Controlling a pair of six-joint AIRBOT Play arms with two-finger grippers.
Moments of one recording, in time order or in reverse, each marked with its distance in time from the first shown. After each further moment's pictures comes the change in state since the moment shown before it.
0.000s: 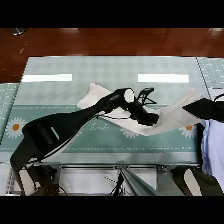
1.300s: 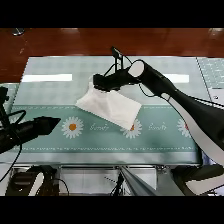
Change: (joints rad) left arm 0.900 1.659 -1.149 0.214 -0.132 -0.009; right arm 0.914 -1.067 0.649 0.153 -0.665 0.243
